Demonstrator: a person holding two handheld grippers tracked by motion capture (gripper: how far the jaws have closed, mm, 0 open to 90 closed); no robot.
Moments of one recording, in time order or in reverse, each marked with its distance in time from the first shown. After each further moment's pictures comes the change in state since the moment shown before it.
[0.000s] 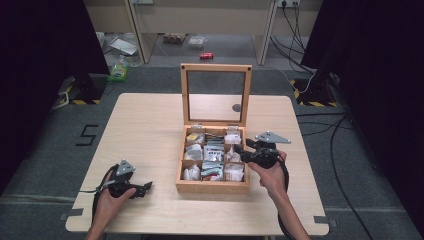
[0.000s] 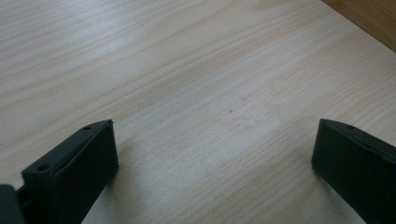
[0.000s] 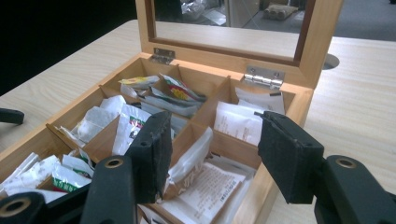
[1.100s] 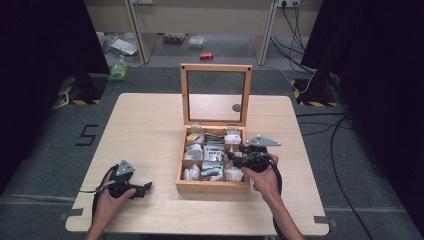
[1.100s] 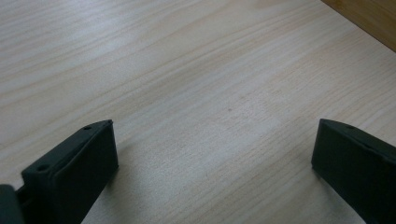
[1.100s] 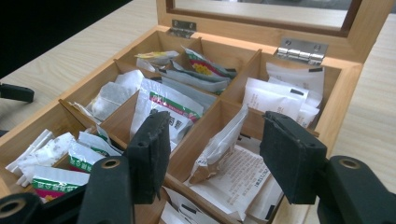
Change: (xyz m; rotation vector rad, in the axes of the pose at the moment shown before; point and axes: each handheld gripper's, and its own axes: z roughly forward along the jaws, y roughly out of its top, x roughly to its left) left arm 0.000 0.000 0.000 0.001 -0.002 0.001; right arm 0.018 -0.010 0.015 0.074 0.031 -0.014
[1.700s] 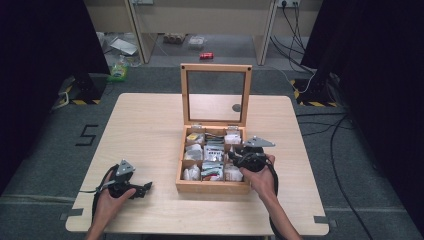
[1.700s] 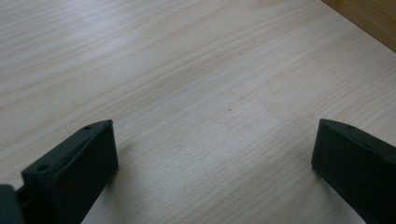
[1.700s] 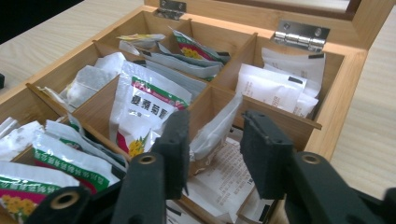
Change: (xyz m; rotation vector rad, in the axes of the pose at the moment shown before) left arm 0.000 0.000 0.000 -0.001 0.000 -0.001; right arm -0.002 -0.006 0.014 0.035 -0.040 -0.024
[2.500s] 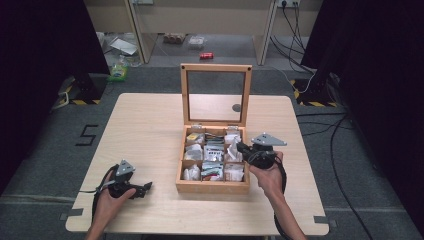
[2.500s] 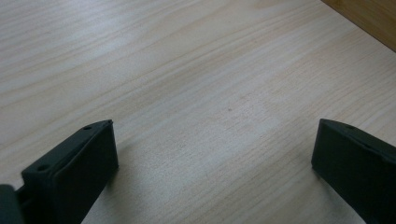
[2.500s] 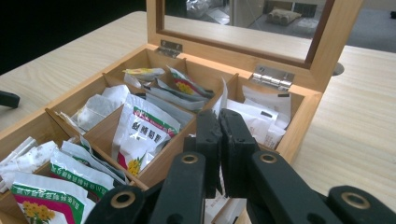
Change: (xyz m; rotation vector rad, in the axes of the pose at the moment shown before) left arm 0.000 0.000 0.000 0.001 0.000 0.001; right arm -0.010 0.011 -0.028 -0.104 0.005 -0.040
